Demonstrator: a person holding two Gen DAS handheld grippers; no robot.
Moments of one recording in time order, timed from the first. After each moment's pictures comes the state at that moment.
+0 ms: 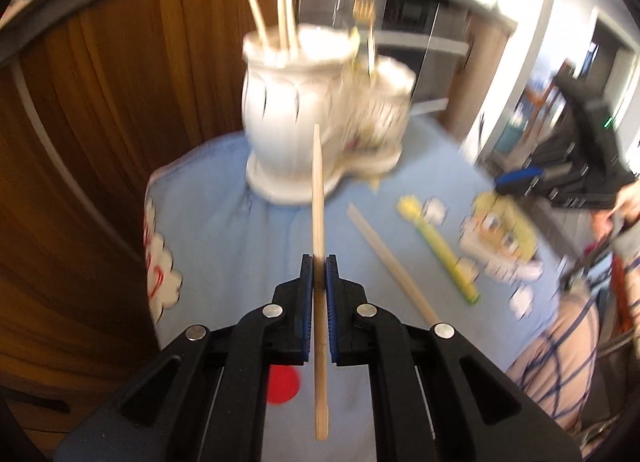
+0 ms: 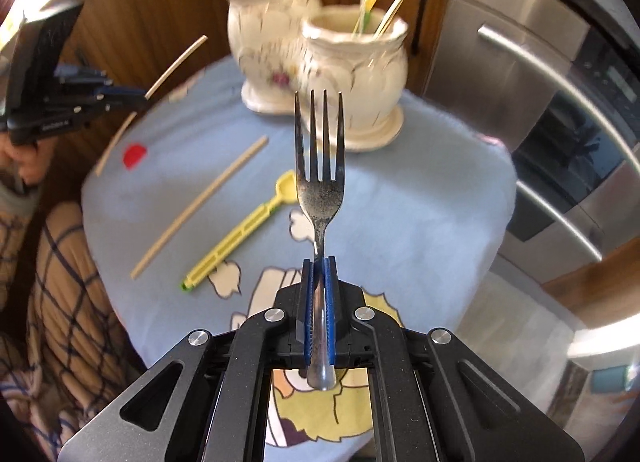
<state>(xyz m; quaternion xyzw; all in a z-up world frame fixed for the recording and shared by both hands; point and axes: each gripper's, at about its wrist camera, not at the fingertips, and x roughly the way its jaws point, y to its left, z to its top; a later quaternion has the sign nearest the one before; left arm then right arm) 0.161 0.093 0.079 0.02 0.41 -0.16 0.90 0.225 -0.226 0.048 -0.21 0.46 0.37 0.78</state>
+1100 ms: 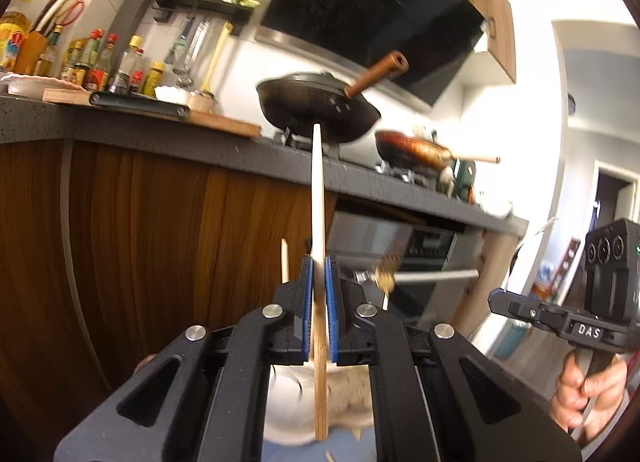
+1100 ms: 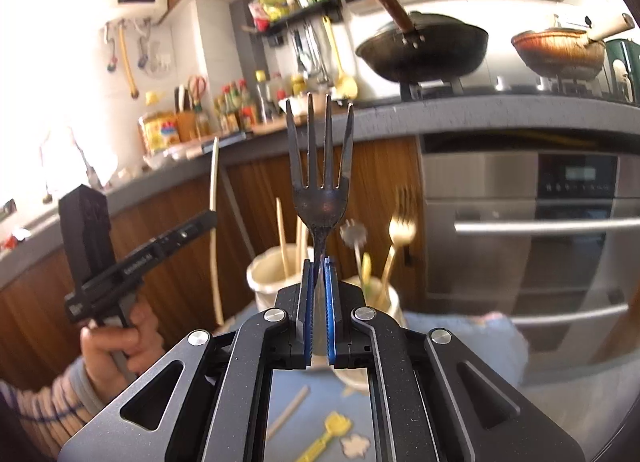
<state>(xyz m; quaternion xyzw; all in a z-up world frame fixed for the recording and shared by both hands) 0.192 0.096 0.153 -0.13 0.08 -0.09 0.99 0.244 -0.215 0.153 0.03 0.19 0.39 0.90</state>
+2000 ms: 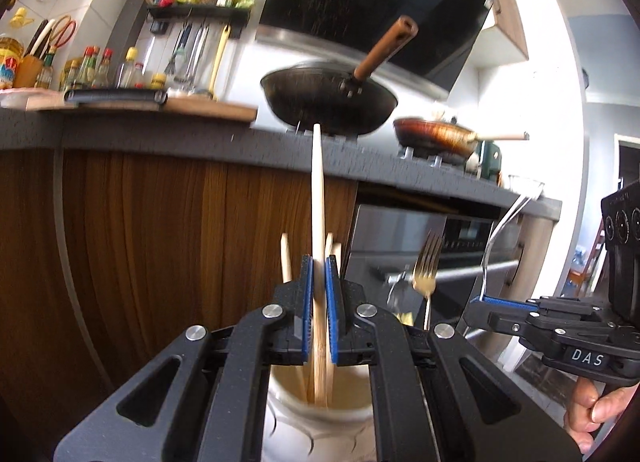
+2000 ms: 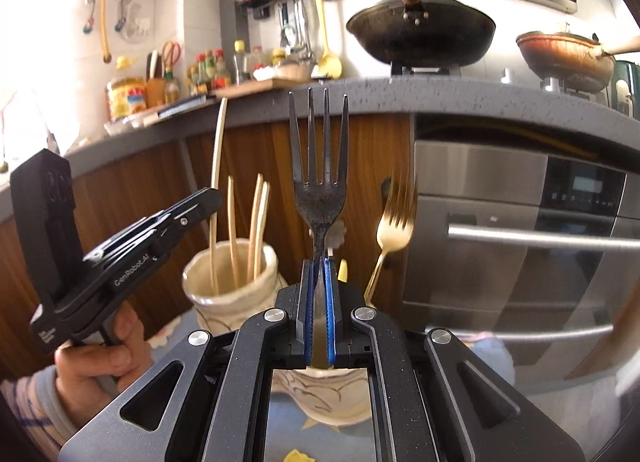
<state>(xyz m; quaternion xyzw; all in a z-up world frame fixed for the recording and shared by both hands) 0.244 0.067 0.124 -0.07 0.09 -0.04 0.99 0.291 -0.167 0.122 -0.03 0.21 0.34 0.92</state>
